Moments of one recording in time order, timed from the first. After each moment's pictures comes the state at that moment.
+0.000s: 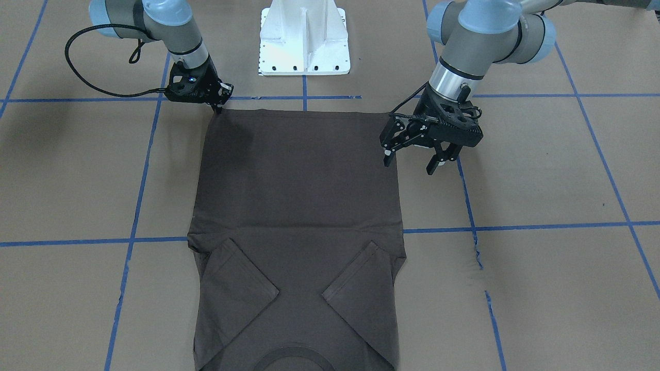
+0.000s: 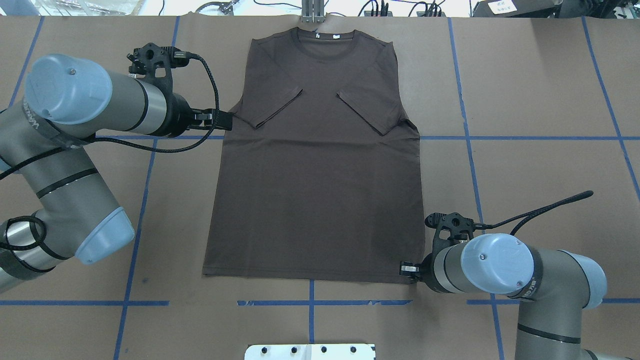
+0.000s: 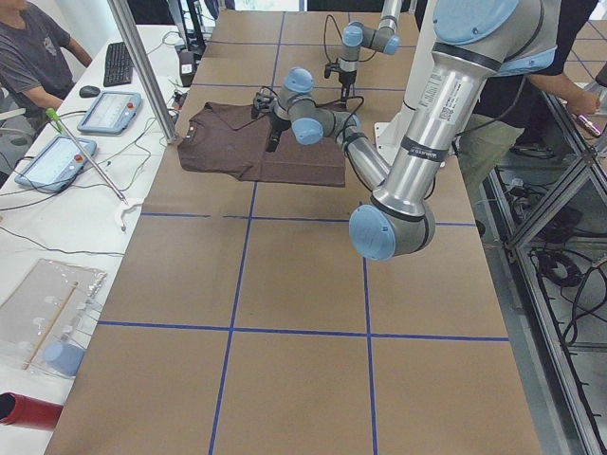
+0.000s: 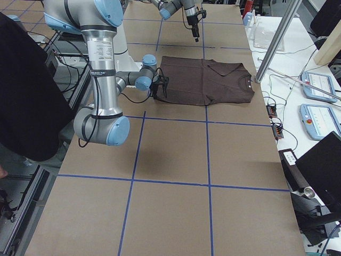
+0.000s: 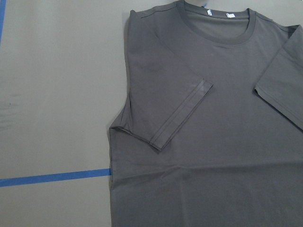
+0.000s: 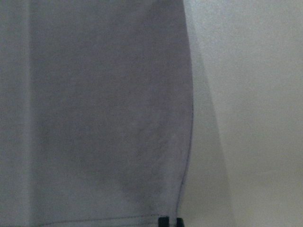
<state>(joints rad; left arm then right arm) -0.72 -2.00 -1.86 -1.93 -1.83 -1.11 0.28 -1.44 2.02 -1.30 1.74 1.56</state>
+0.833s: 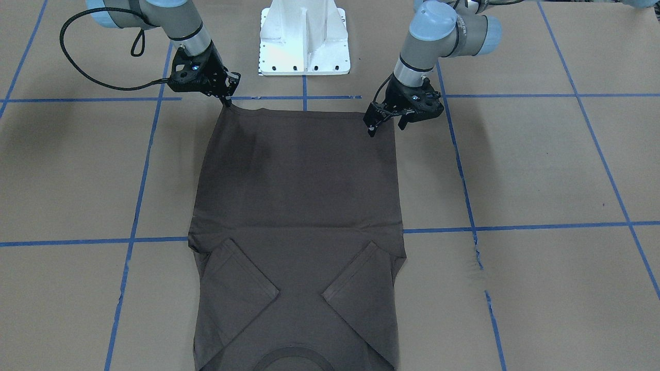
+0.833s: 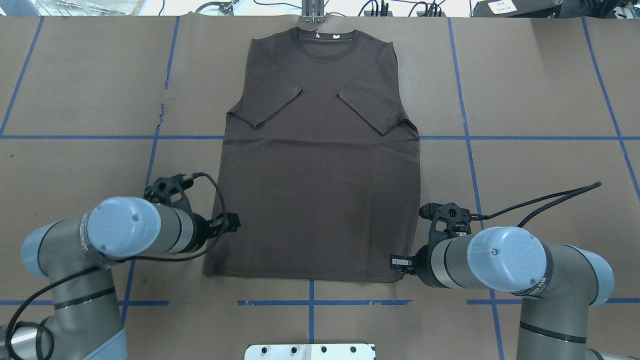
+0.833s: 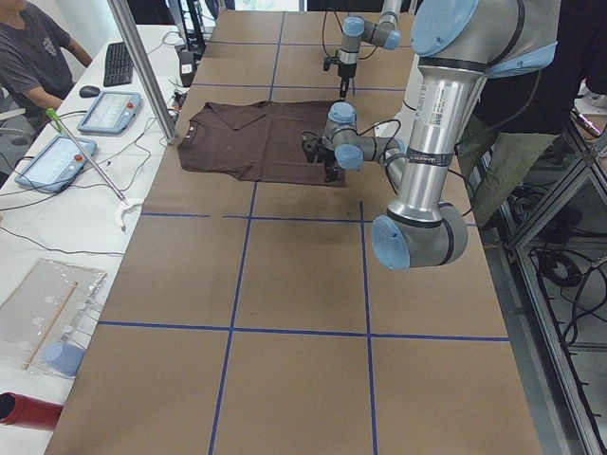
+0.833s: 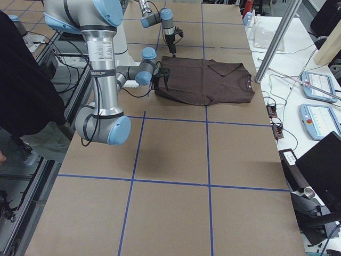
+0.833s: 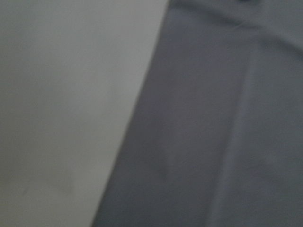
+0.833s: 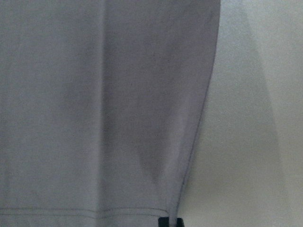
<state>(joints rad) -0.37 -1.82 -1.91 -1.90 -1.69 -1.71 0.29 -1.41 2.07 -1.28 1.73 1.53</state>
